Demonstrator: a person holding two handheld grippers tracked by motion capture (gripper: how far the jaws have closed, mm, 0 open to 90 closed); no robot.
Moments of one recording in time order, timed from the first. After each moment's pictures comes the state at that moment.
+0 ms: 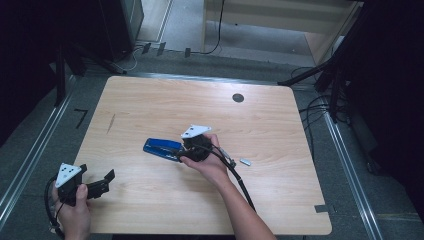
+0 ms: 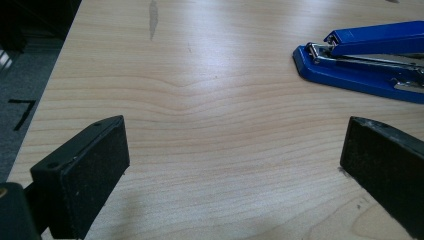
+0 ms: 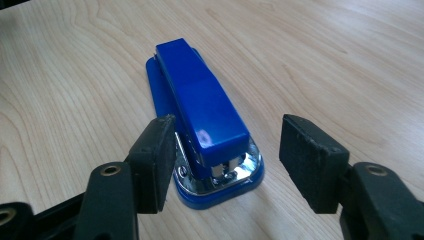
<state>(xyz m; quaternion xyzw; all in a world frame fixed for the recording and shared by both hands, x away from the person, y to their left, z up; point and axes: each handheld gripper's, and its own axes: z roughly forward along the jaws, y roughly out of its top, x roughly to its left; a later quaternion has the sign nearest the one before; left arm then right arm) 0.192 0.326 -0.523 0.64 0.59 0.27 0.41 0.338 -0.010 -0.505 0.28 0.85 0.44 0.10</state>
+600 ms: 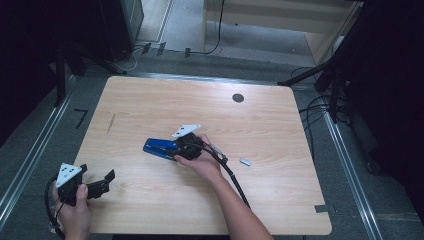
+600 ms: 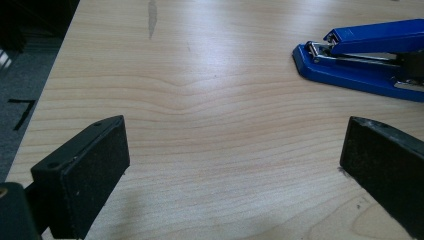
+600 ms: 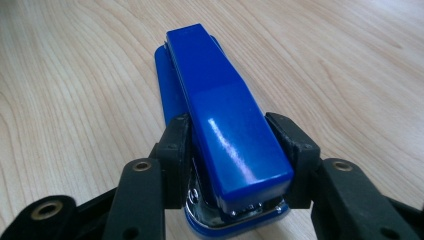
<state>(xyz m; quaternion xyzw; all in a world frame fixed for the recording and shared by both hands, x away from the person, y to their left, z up) 0.193 0.326 -0.523 0.64 0.59 0.27 0.41 0.352 0.012 -0.519 0.26 0.87 0.42 0.07</state>
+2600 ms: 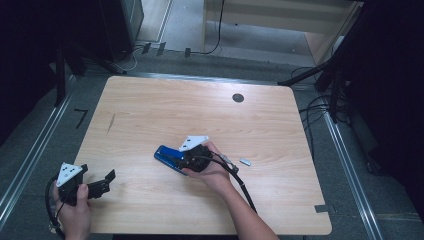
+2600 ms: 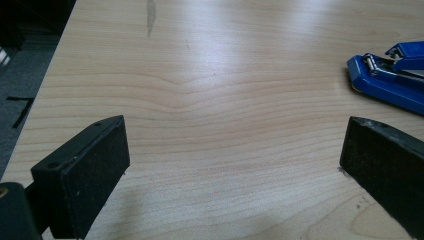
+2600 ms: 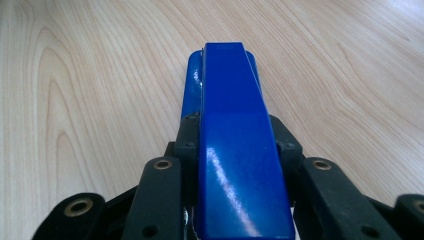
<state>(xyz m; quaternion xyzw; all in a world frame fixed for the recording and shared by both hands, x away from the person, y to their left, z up) 0.193 0.325 -0.523 0.64 0.59 0.27 0.41 0.314 -0.017 -0.512 0.21 0.88 0.42 0.08</state>
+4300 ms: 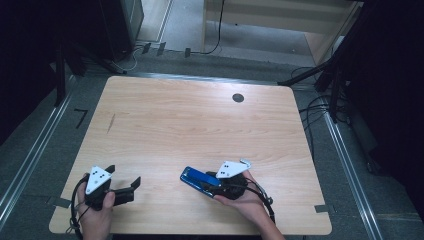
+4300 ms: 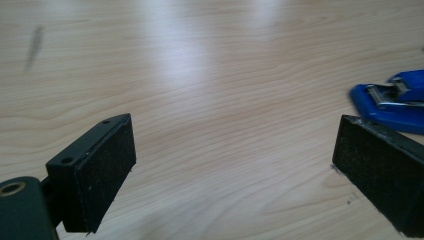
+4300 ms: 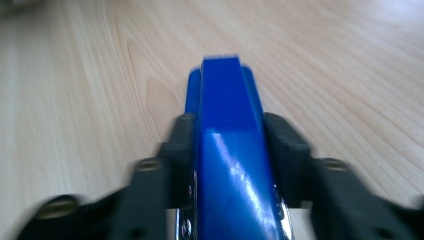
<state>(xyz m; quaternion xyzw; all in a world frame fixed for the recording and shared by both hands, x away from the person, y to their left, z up) 0.181 0.245 -0.507 0.71 0.50 0.25 0.43 0.248 -0.115 -0.523 0.23 0.85 0.47 0.07</state>
